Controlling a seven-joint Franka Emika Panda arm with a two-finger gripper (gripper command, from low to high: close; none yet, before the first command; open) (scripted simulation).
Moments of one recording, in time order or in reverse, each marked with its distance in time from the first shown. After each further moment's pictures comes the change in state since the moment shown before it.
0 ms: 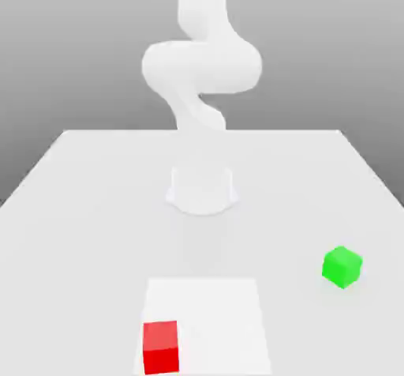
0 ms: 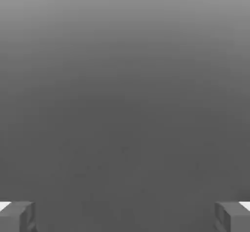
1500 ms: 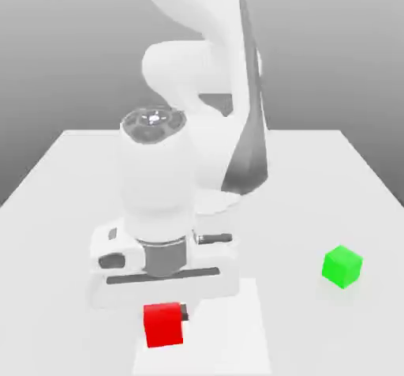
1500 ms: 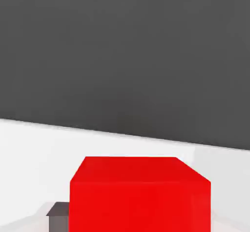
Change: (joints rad) arm 0.075 0.863 -0.013 -0.216 0.057 0.347 -0.301
